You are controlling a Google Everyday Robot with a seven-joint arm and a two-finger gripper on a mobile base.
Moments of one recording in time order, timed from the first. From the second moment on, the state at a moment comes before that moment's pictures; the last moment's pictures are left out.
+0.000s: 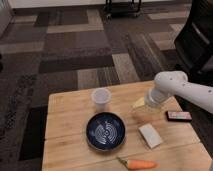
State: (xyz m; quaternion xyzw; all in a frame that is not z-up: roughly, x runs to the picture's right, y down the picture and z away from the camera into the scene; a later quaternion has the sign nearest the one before) arm 0.235 0.119 0.800 -0.28 0.17 0.70 0.63
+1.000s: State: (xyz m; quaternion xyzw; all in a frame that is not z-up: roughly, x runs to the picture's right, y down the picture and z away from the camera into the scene) arm 0.444 0.153 0.817 -0.15 0.34 0.78 0.50
